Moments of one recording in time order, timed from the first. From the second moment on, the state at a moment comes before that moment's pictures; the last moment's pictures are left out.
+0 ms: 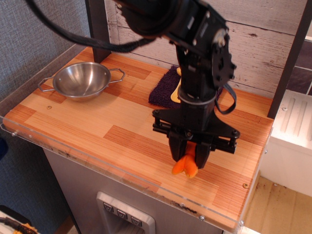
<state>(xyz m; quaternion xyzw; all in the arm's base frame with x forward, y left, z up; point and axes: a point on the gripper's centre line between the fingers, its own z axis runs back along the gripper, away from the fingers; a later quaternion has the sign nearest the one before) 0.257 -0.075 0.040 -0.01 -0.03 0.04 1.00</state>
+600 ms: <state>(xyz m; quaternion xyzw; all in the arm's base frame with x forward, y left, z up) 0.264 -0.066 0.041 0.00 -0.05 0.01 1.00</state>
